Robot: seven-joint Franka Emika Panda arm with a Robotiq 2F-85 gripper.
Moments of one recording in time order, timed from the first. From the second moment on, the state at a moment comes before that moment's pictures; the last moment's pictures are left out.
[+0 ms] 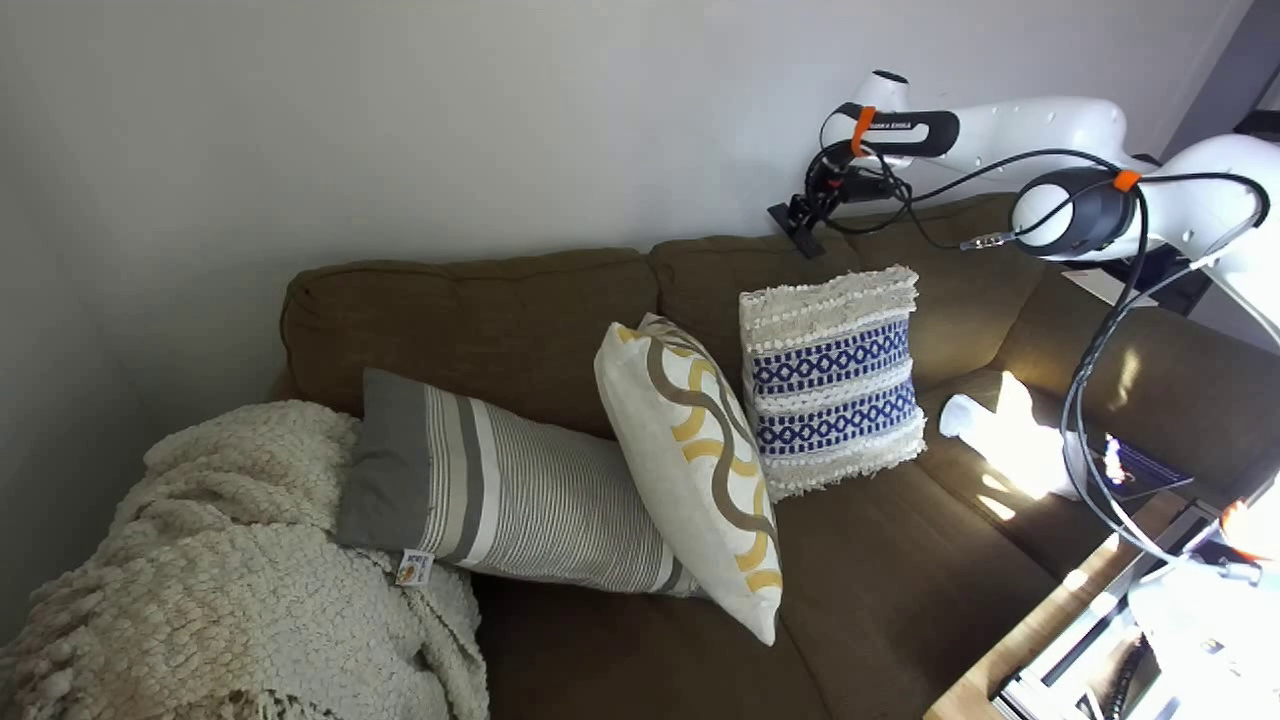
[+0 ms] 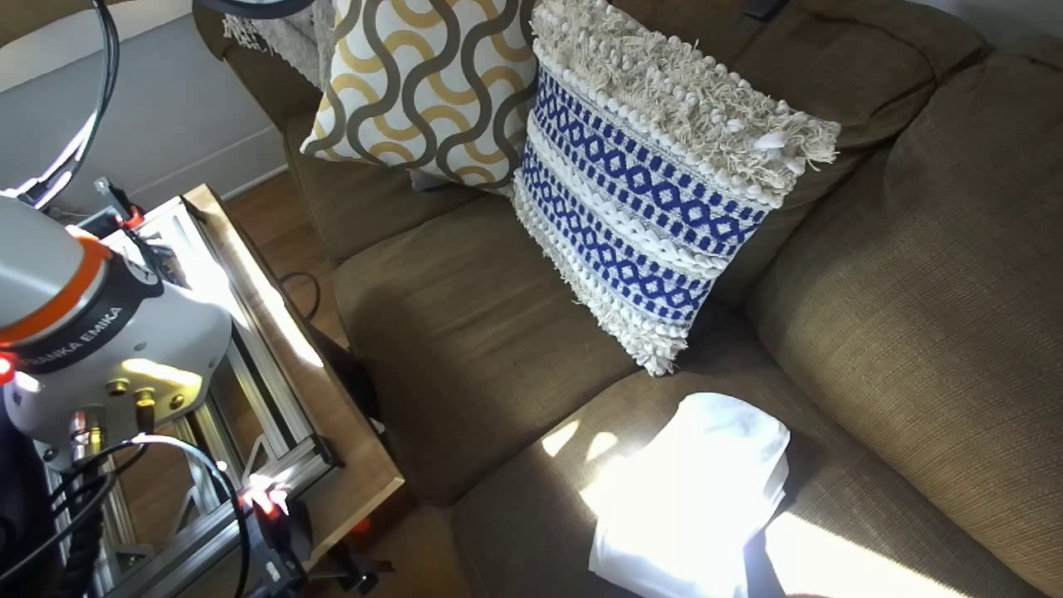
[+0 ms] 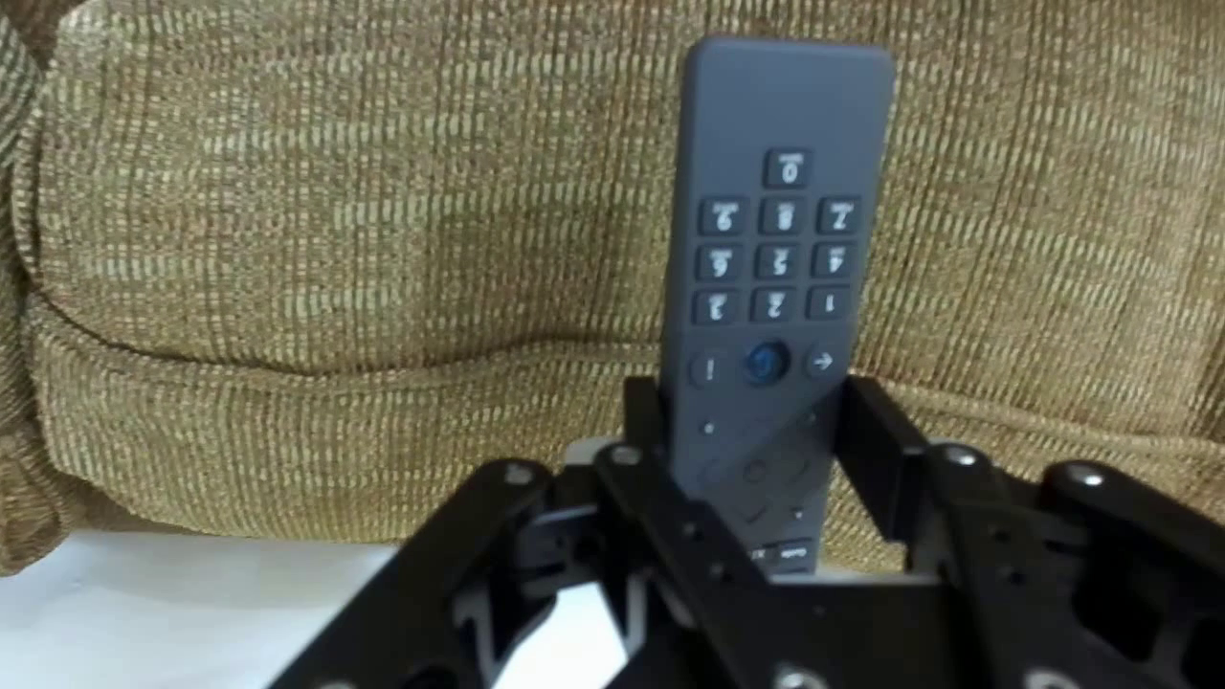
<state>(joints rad) -0.25 1.20 0.04 -0.58 0.08 2.11 -0.29</state>
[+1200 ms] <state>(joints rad) -0.28 1.28 0.06 -0.53 0.14 2.20 -0.29</state>
